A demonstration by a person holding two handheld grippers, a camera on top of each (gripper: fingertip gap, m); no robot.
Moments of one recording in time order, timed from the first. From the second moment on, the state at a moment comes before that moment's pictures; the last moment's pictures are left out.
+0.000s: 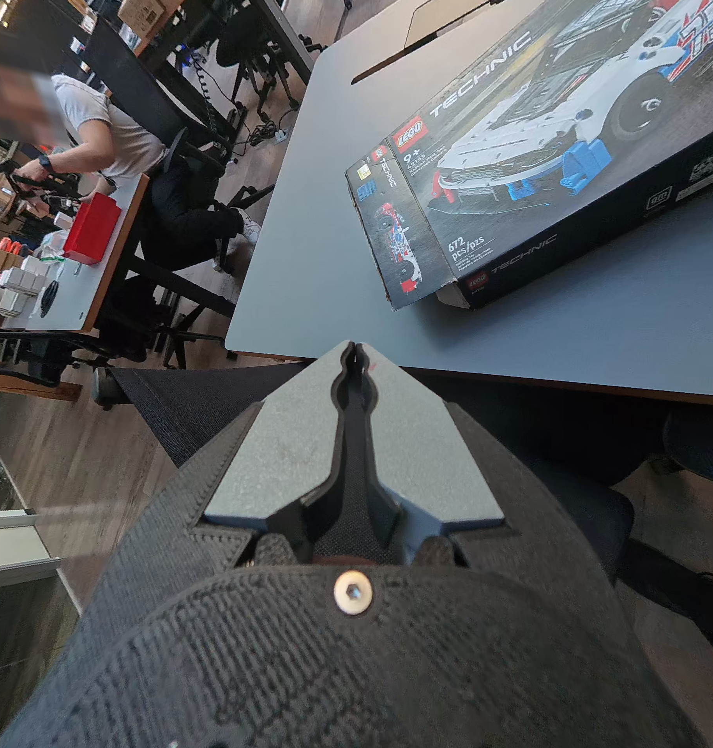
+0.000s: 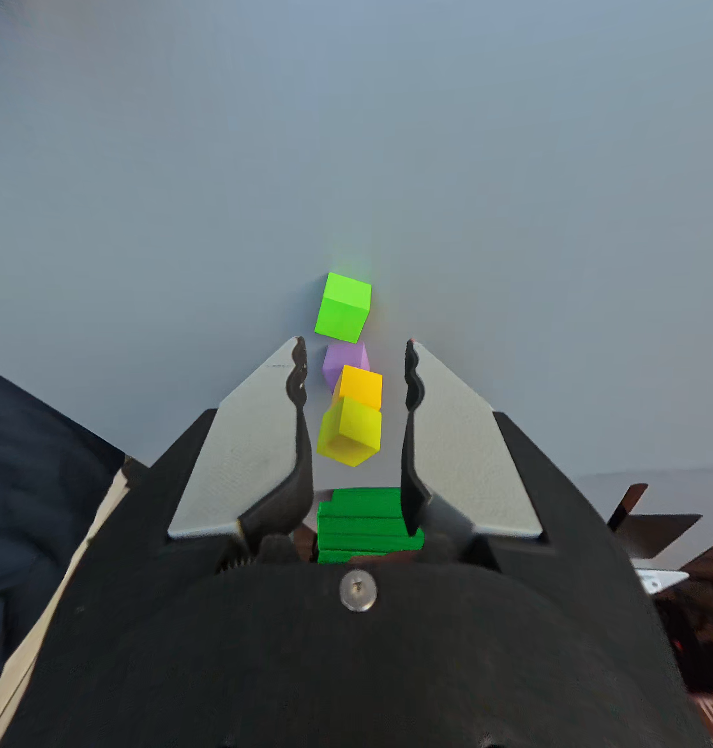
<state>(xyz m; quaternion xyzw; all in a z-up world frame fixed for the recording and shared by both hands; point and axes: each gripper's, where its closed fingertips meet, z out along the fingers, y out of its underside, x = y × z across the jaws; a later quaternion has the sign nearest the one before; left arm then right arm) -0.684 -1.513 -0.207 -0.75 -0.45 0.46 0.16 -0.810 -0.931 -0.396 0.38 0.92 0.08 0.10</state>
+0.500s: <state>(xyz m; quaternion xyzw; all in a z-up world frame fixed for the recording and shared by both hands) -0.685 -1.515 -0.205 -0.74 -0.45 0.47 0.16 -0.795 -0.925 -0.363 0.37 0.92 0.06 0.12</state>
